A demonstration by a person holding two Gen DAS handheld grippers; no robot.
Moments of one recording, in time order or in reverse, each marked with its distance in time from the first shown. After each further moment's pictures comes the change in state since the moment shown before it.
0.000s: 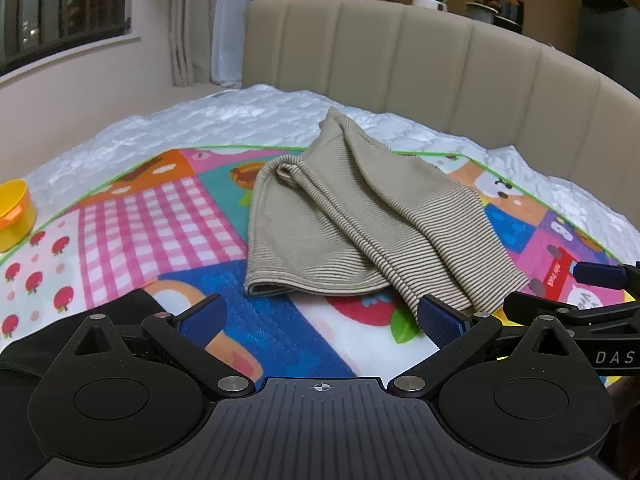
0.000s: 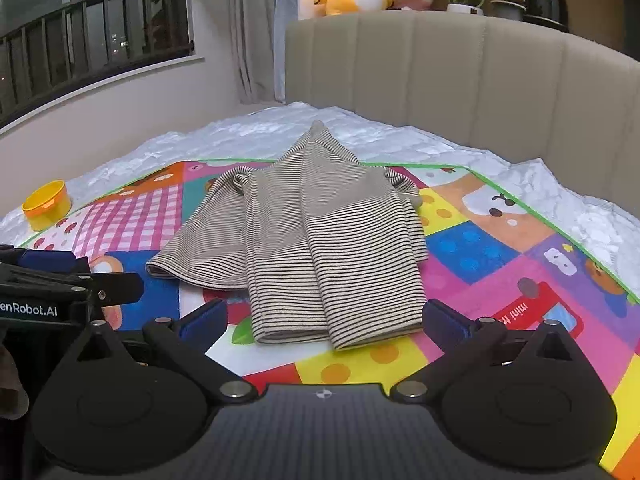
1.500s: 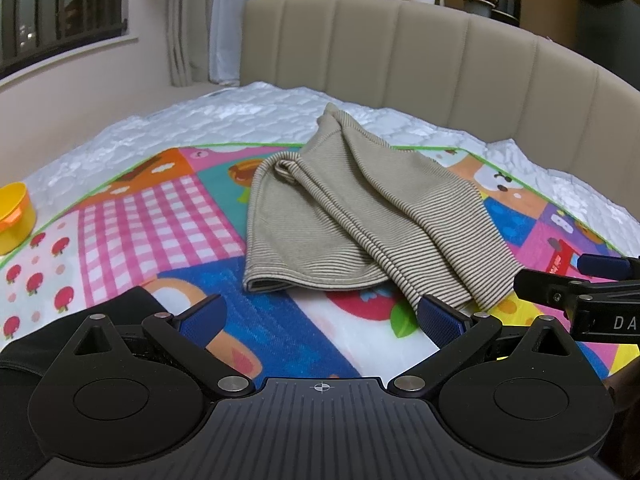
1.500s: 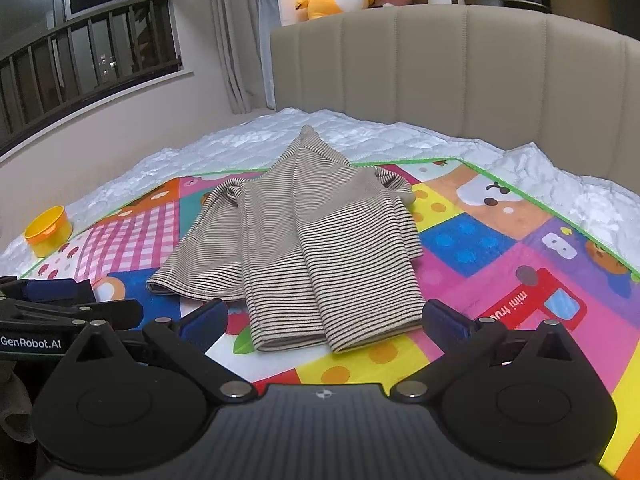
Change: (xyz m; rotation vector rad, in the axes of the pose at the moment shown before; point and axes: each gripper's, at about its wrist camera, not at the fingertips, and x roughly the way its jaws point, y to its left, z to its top) left arm 0.000 -0.003 -0.001 0.022 0.008 0.005; right arm 0.001 -0.012 0.002 0.083 0.000 0.025
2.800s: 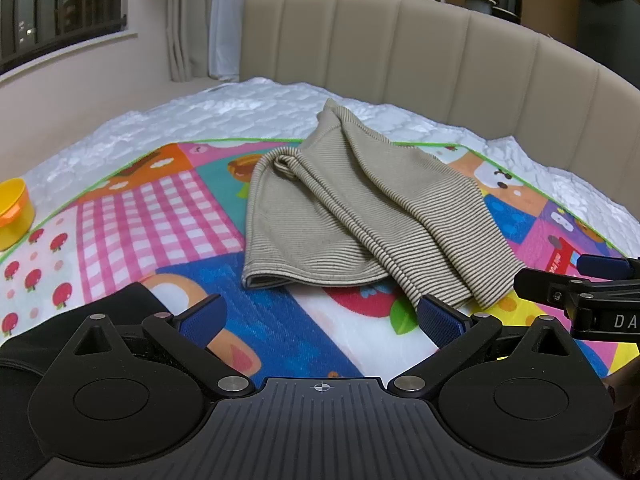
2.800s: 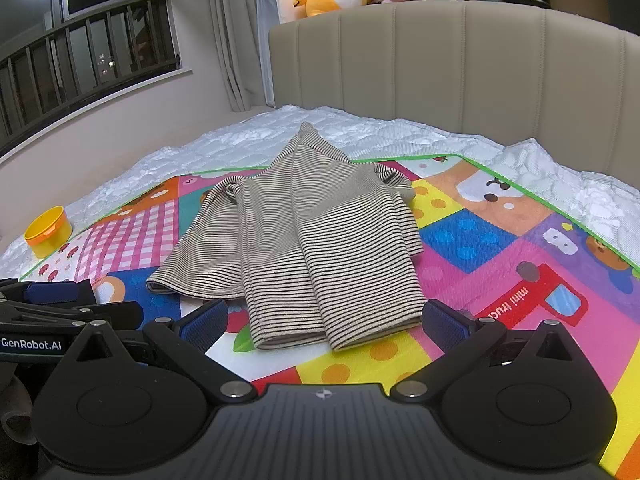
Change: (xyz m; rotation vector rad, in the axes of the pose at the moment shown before) left arm 0.001 -0.002 0.000 -0.004 0.015 0.000; right arm 0.000 -0.002 0.000 0.008 0.007 0.003
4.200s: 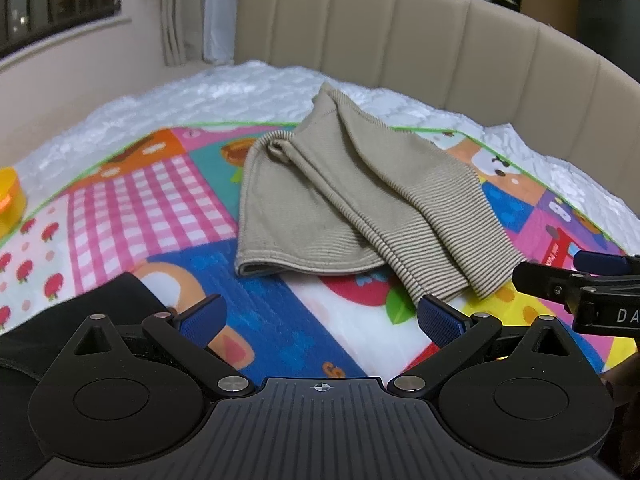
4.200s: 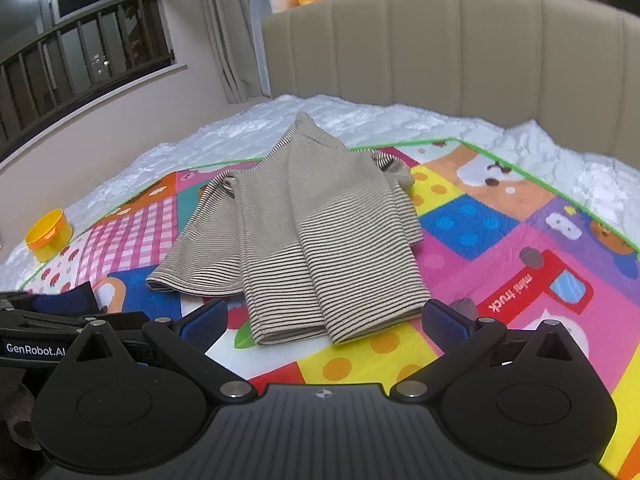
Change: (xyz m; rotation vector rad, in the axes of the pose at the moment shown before) left arm 0.011 0.003 0.006 -0.019 0.074 -0.031; right arm 0.008 -0.010 0.006 0.054 0.055 0.020
